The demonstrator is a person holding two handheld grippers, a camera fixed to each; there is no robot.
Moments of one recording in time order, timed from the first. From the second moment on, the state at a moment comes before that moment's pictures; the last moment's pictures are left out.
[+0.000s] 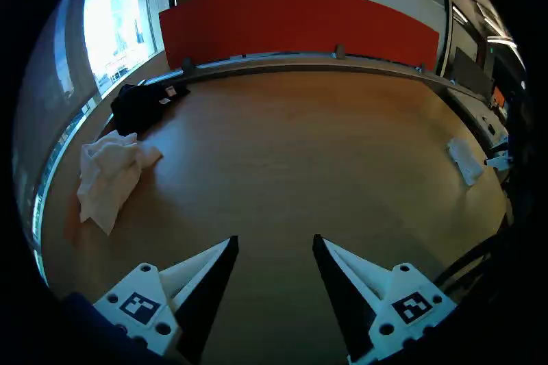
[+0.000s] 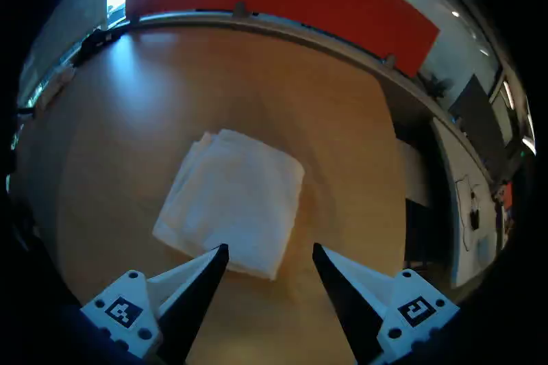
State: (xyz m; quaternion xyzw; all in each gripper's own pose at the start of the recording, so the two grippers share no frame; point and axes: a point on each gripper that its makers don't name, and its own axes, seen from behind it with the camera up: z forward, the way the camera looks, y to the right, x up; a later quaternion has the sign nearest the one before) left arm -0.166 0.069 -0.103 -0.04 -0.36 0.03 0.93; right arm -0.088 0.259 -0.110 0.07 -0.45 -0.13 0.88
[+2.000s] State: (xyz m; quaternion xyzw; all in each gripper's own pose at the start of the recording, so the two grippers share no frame) left arm -0.036 0.014 0.013 -0.01 -0.10 0.00 0.99; right arm 0.143 0.026 -0.001 0.02 -0.03 -0.03 1.00
